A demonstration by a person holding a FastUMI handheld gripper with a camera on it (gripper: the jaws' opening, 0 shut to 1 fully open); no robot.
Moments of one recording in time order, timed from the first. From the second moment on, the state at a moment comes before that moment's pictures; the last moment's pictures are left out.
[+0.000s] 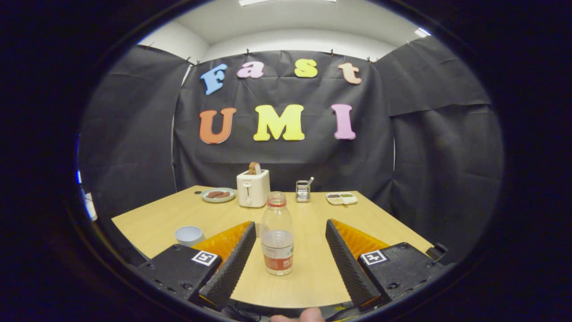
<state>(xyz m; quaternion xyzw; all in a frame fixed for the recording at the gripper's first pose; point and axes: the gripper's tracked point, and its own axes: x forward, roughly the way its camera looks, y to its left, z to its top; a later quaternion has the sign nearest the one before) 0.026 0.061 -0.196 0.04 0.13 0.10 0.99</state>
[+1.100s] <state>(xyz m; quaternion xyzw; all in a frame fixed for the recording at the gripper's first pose) 0.103 0.113 -0.311 0.08 0.21 0.12 0.97</state>
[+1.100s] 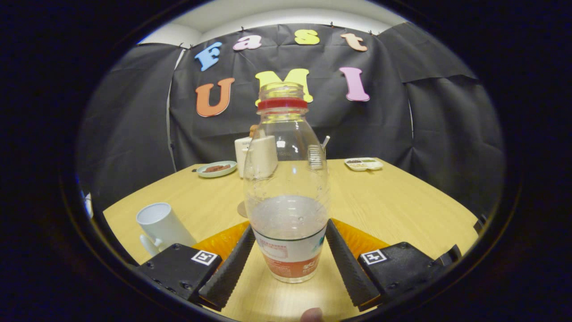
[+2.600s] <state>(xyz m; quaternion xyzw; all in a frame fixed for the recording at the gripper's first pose) 0.106 0.136 -0.281 -0.46 0.15 0.17 0.86</state>
